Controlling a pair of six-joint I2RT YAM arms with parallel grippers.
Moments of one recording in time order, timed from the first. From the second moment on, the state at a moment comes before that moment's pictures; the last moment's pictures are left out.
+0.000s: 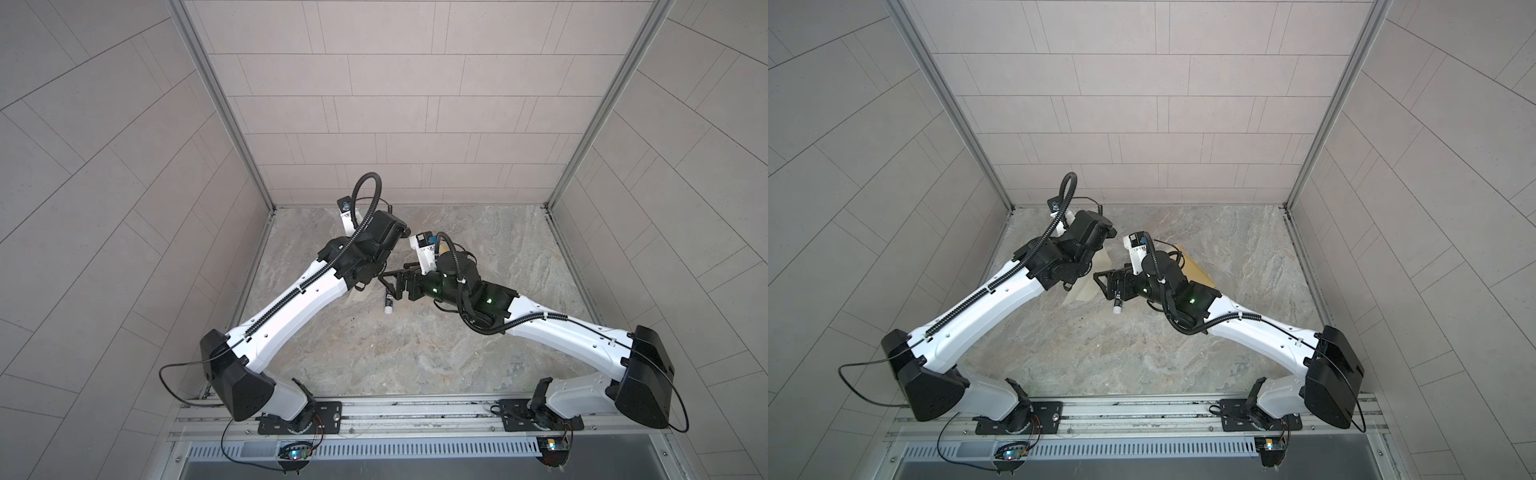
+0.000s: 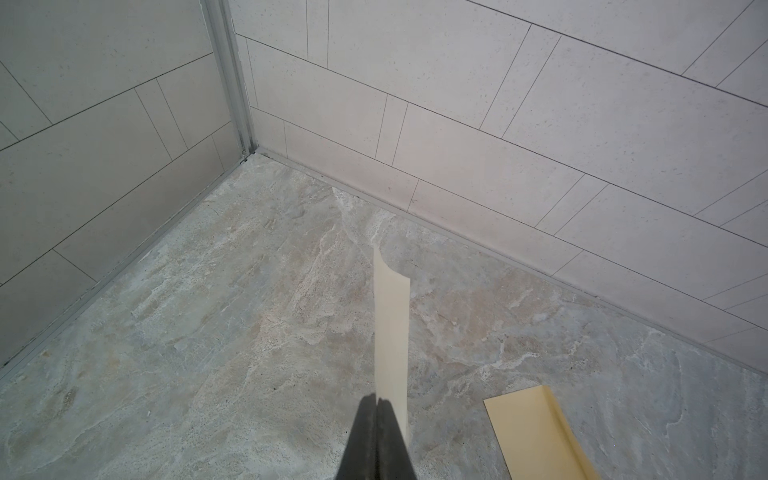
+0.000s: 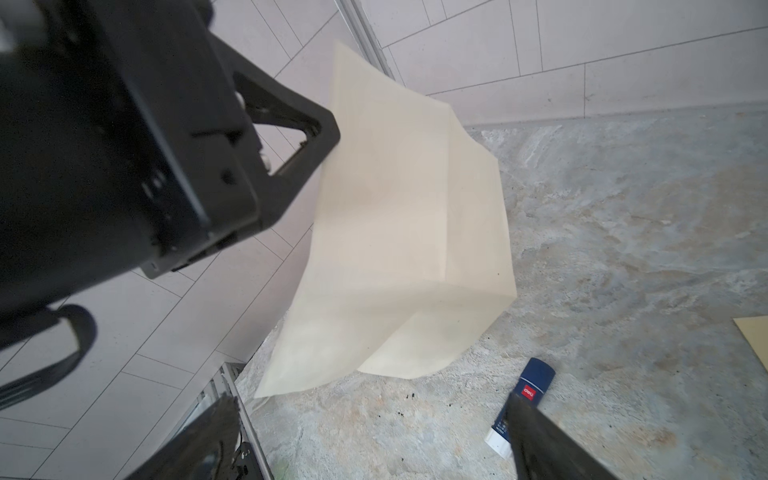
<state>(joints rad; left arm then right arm) -0.73 1.46 1.54 -0.89 -0.84 -0.88 0.89 1.35 1.06 0.01 -0.03 0.58</state>
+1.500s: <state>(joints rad) -0.72 1.11 1.05 -0.22 0.39 0.00 0.33 1.29 1.28 -0.62 -0.88 -0.33</state>
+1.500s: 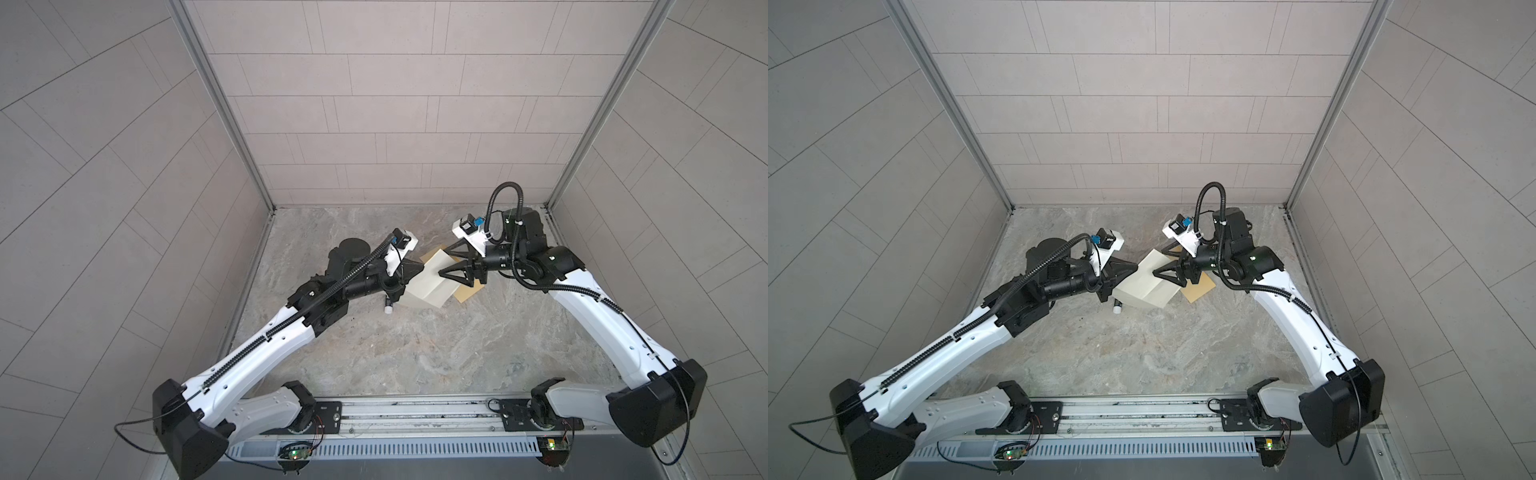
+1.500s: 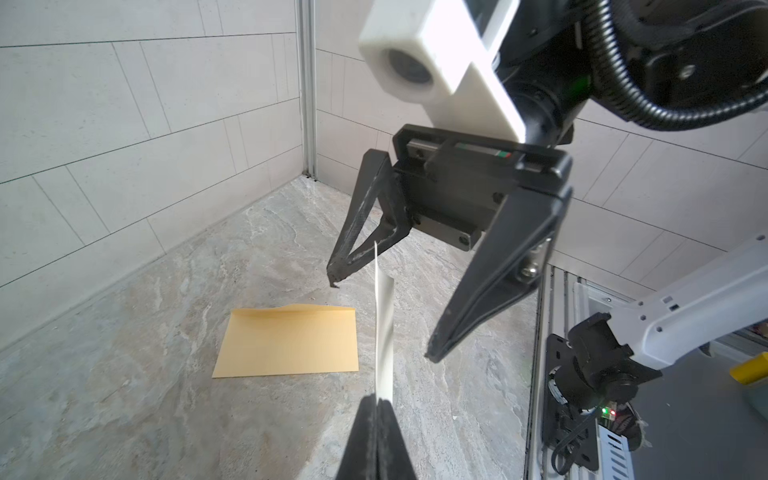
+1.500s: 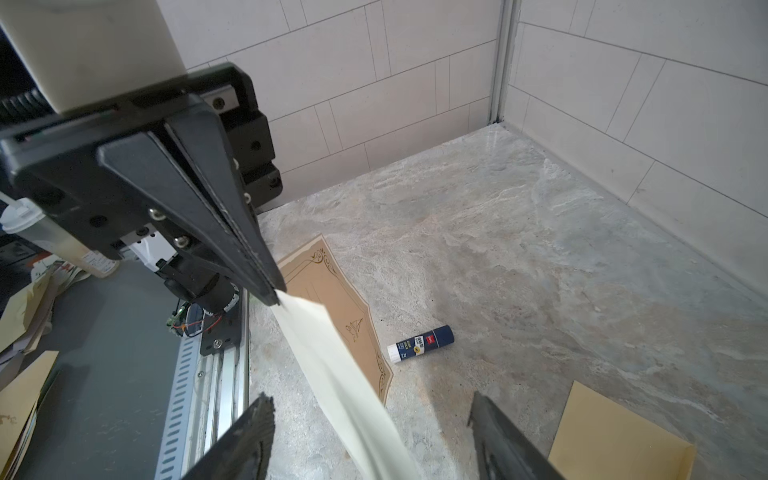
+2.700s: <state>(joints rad) -0.71 0.78 0.69 -0.16 0.46 0.32 0.37 1.18 1.44 -1.04 -0.79 -0.63</state>
